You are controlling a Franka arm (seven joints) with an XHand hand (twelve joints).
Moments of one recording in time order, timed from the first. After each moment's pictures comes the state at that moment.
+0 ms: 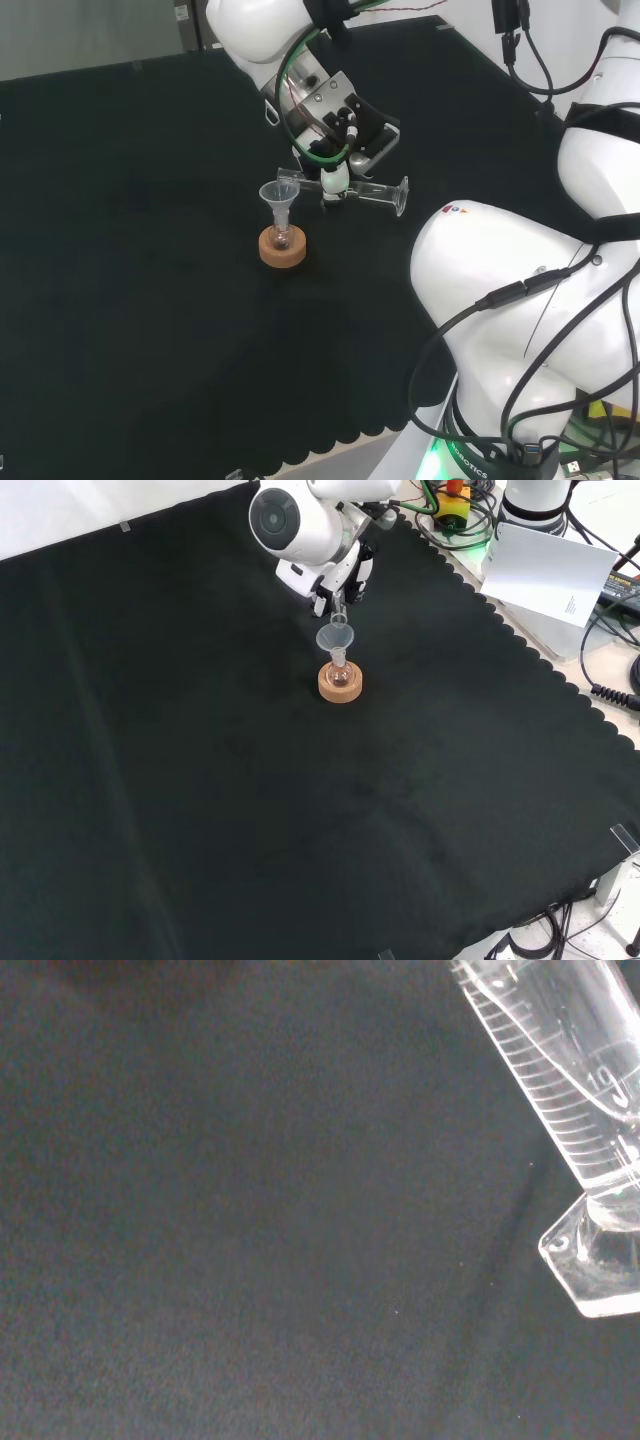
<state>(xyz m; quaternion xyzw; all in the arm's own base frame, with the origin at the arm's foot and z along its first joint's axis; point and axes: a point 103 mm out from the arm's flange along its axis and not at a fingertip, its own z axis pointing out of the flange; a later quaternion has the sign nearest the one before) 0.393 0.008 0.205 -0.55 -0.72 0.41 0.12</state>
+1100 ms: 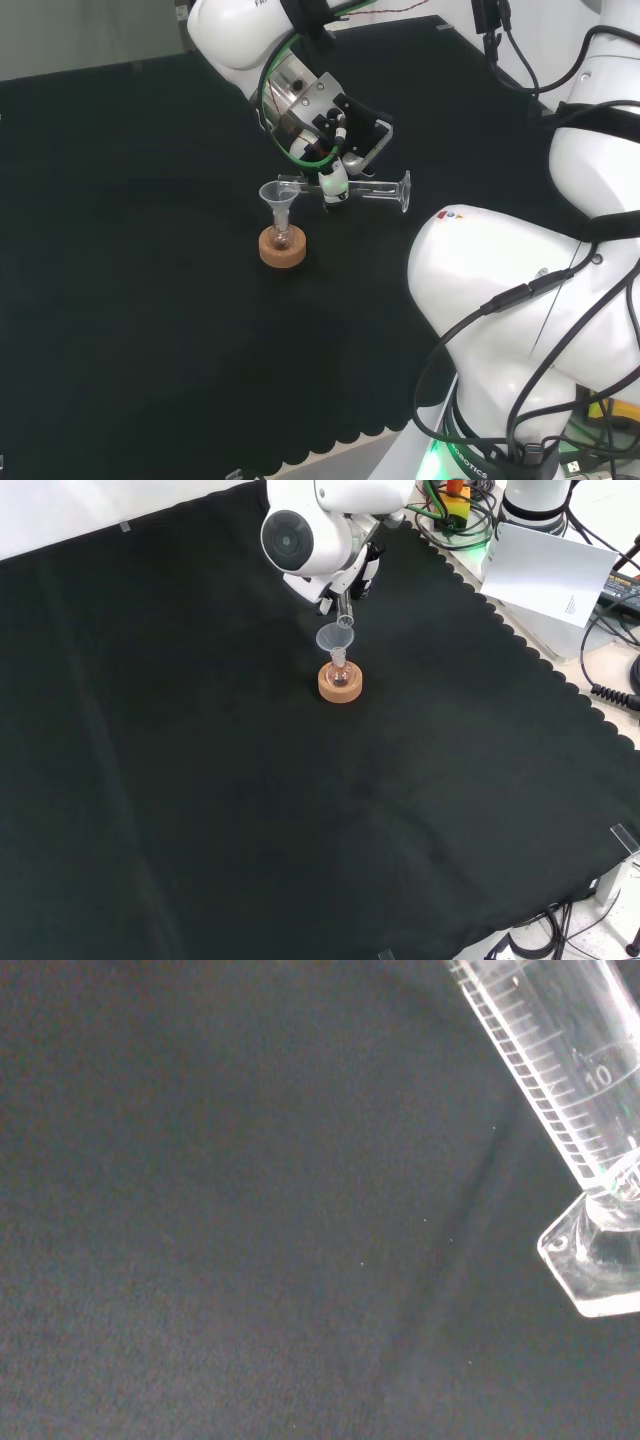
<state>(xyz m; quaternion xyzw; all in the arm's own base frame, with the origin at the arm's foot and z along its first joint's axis) 0.386 0.014 0.211 -0.54 -0.70 0.46 0.10</state>
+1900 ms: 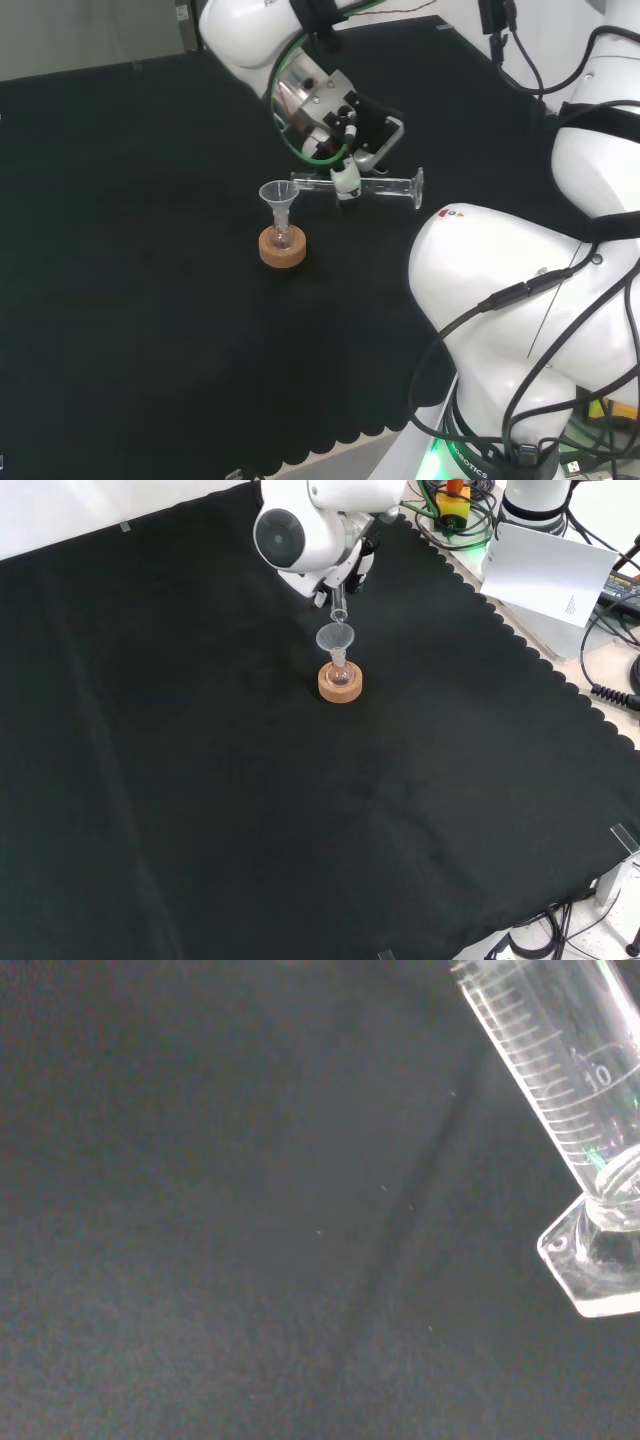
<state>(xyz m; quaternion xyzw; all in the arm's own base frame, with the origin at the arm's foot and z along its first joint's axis) 0.386 -0.009 0.212 -0.55 -0.69 0.47 0.10</state>
